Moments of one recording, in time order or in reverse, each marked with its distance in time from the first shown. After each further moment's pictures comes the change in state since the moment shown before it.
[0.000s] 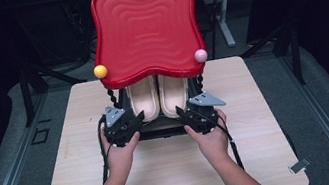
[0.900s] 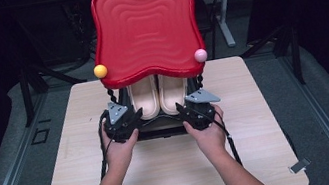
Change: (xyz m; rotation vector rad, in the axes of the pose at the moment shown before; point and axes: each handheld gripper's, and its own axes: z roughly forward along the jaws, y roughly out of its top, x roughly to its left) left arm 0.002 0.007 0.005 0.008 0.013 0.105; right arm 0.000 0.006 0.011 0.013 -0.030 -0.065
